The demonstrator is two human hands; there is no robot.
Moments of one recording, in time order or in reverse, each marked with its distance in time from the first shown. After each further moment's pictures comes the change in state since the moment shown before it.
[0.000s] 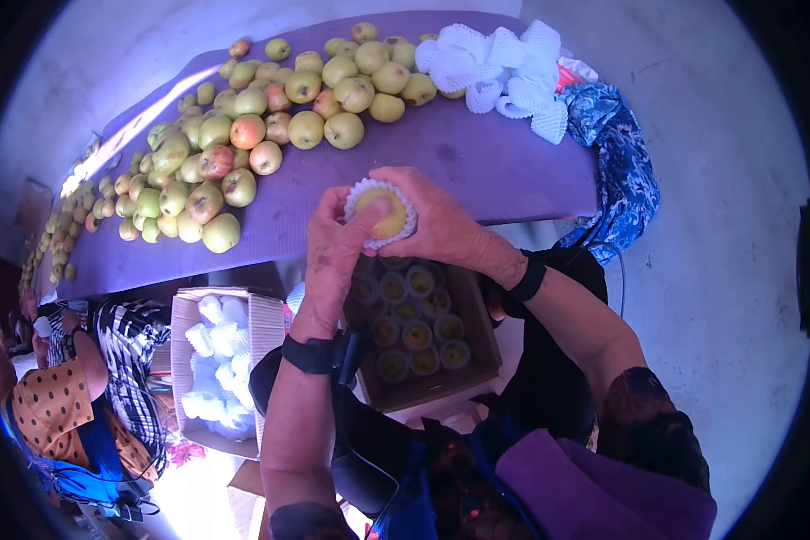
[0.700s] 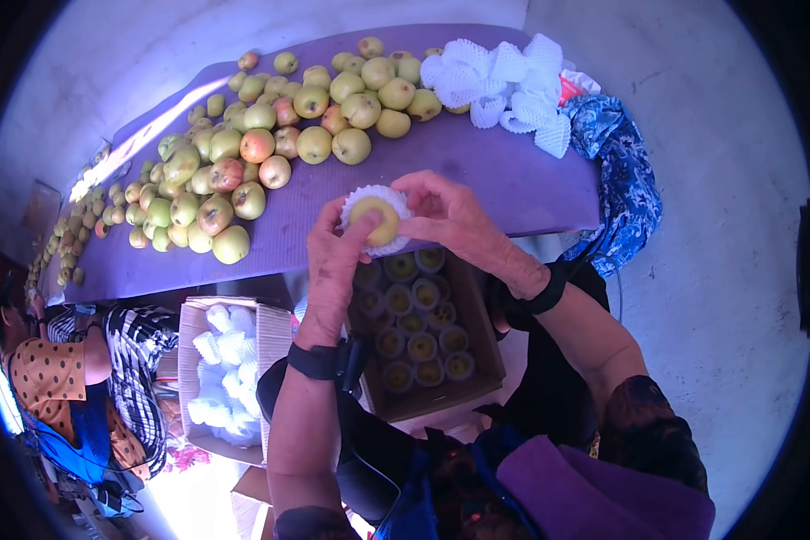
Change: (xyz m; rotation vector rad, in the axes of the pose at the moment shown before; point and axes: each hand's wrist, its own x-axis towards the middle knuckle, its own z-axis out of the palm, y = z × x) left_hand 0.005 -0.001 -0.005 0.054 0.078 -0.014; right_hand 0.001 -0.003 -0.019 0.438 0.046 0.297
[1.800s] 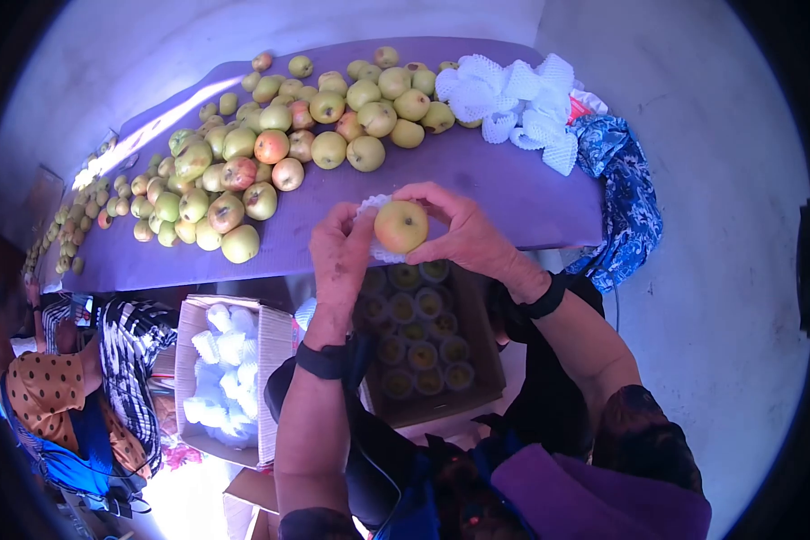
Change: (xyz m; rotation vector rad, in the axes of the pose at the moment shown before) left_hand 0.013 -0.007 -0.010 0.094 0.108 0.135; right_hand 0.010 -0.010 0.002 0.053 -0.186 -0.045
